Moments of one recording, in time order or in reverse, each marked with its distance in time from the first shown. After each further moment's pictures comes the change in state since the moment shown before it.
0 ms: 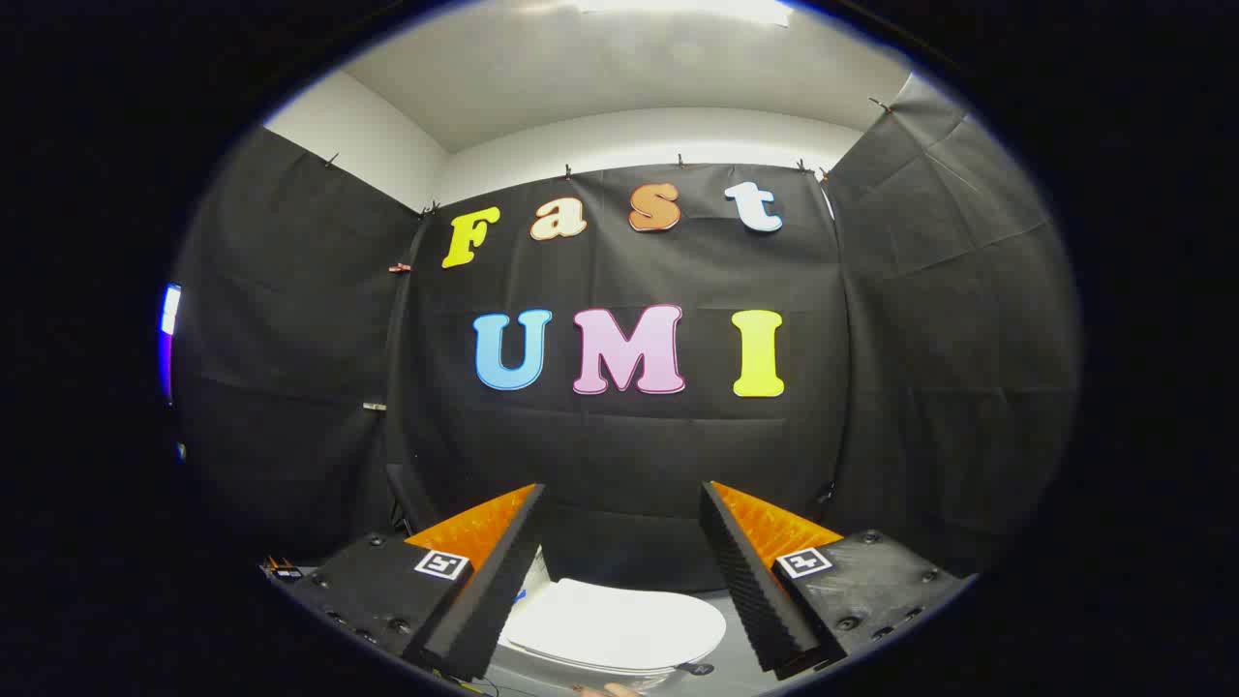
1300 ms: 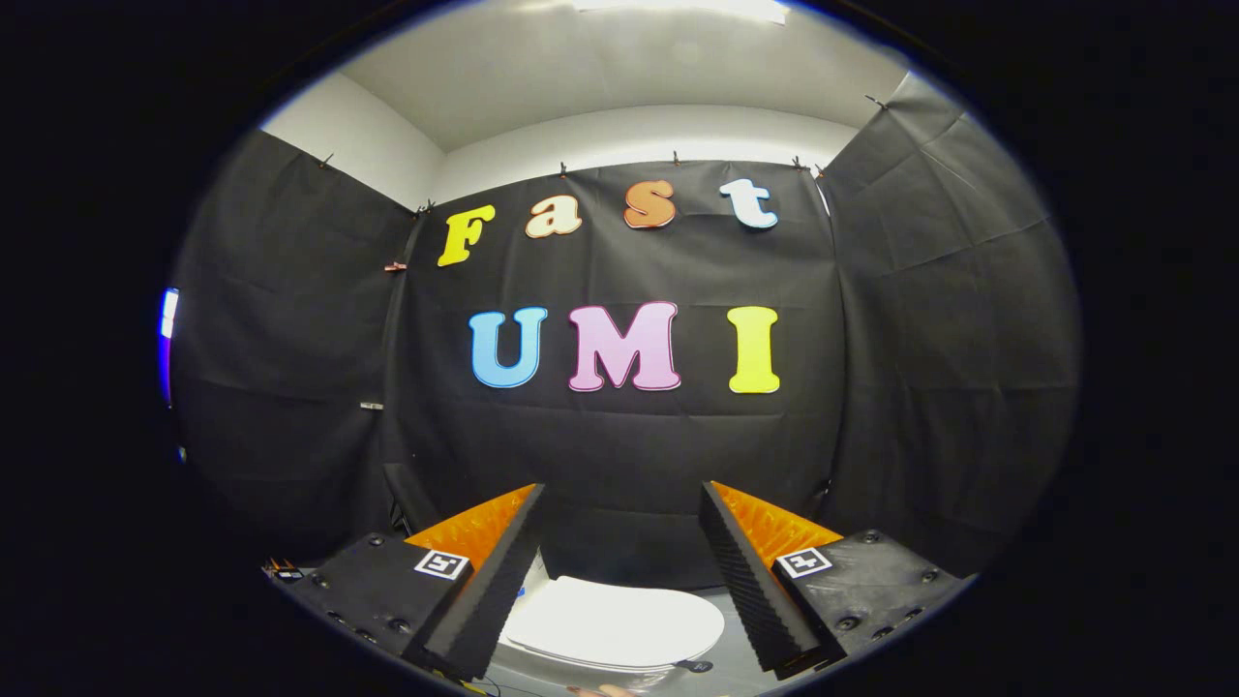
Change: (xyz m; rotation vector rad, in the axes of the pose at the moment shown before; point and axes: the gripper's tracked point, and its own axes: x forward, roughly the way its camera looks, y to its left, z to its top) arm -0.001 -0.009 -0.001 0.012 0.008 -0.014
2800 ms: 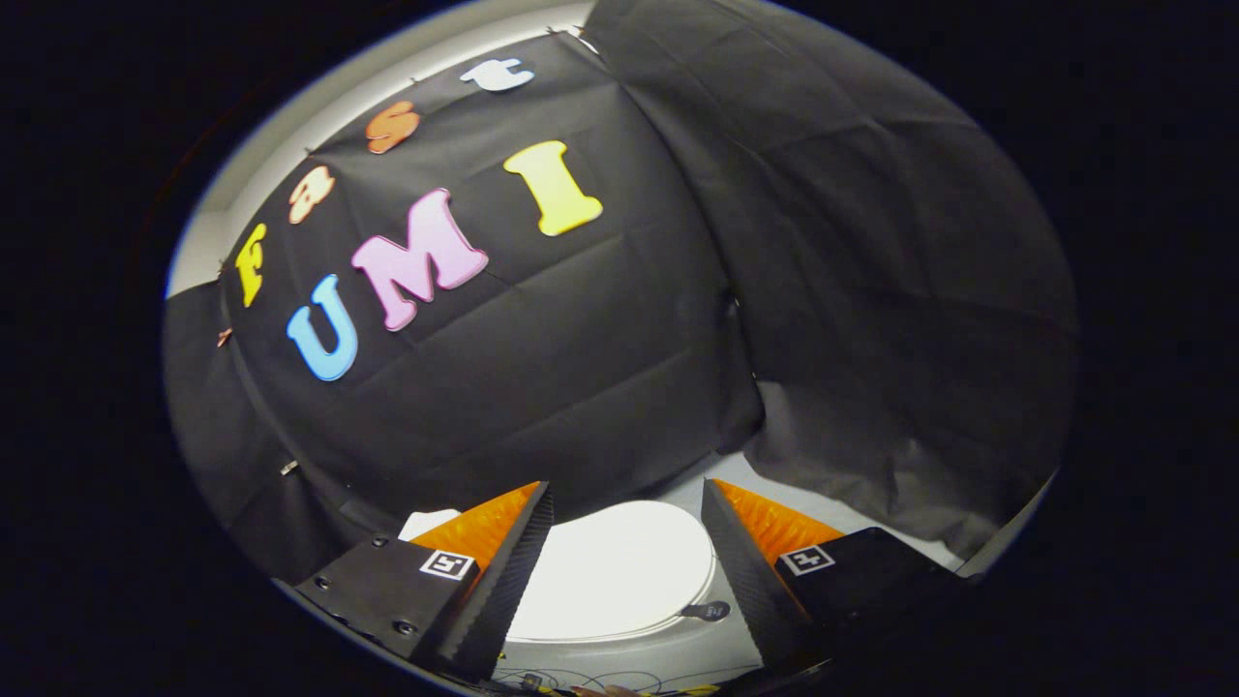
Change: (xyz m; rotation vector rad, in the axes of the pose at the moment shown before) arm 0.086 -0.220 -0.237 0.558 0.439 -0.355
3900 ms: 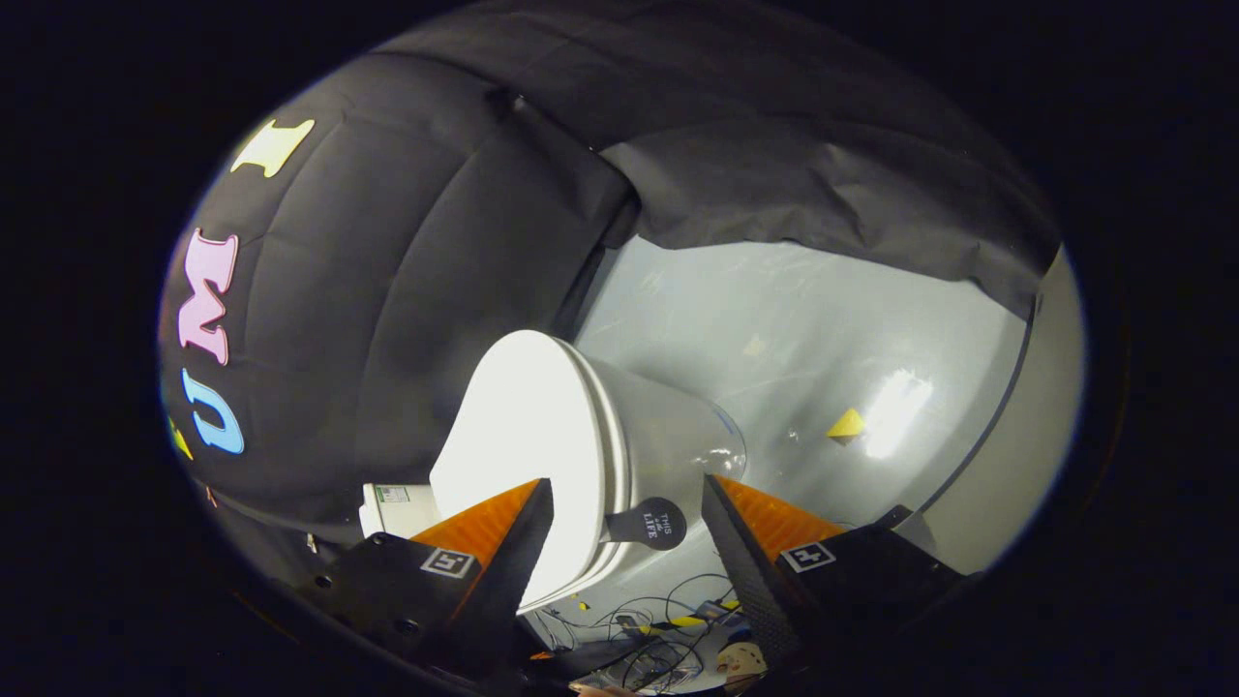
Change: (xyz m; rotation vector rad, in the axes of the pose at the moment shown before) arm 0.127 -0.128 -0.229 0.501 0.499 -0.214
